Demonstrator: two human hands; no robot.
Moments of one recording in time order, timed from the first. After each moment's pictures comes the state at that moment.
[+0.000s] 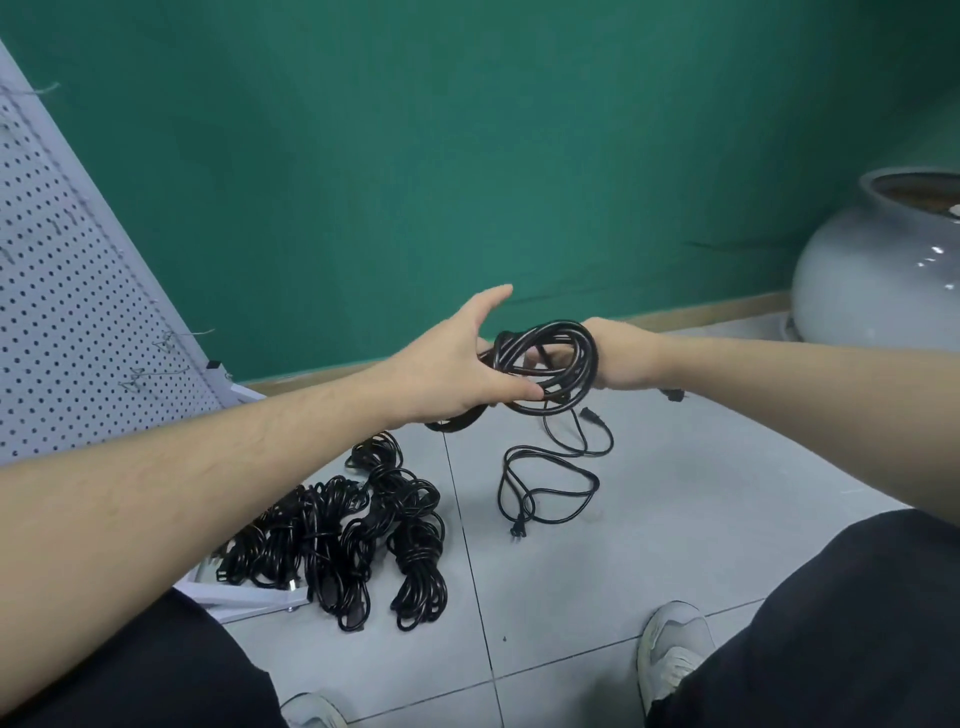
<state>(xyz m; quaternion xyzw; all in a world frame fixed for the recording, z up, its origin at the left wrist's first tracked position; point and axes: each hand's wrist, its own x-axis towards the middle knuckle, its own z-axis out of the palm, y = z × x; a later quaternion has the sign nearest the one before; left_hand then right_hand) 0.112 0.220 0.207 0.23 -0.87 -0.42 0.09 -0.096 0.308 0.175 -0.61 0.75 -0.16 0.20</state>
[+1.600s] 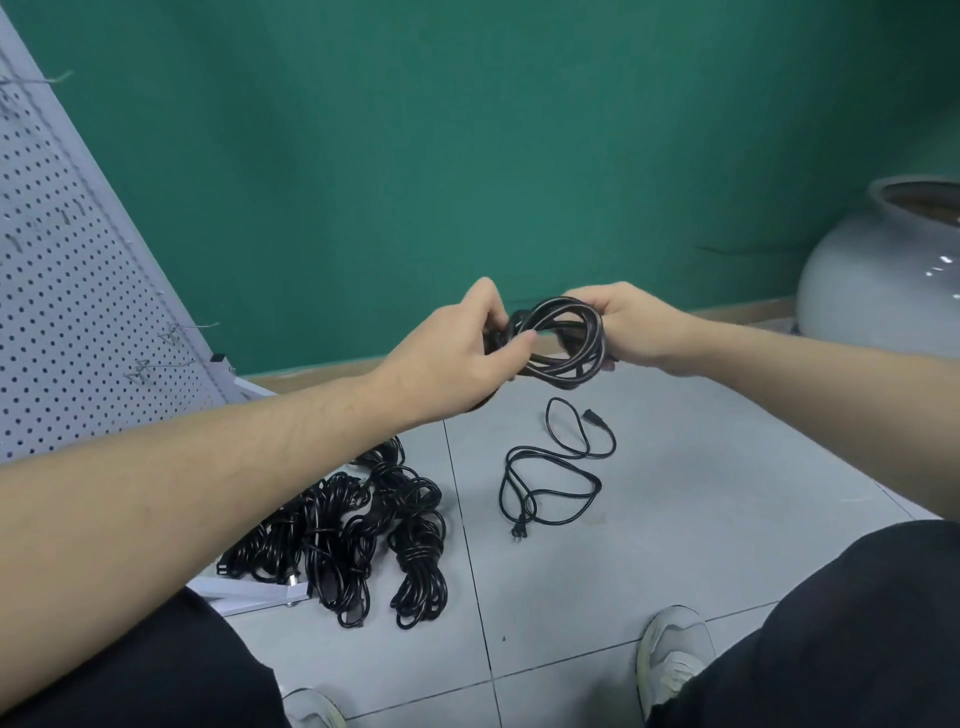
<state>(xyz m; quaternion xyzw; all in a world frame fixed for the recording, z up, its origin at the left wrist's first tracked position) 0.111 0.208 0.199 0.17 -0.91 -0.30 0.23 -0.083 0.319 0.205 -0.57 0.70 -0.36 0.24</state>
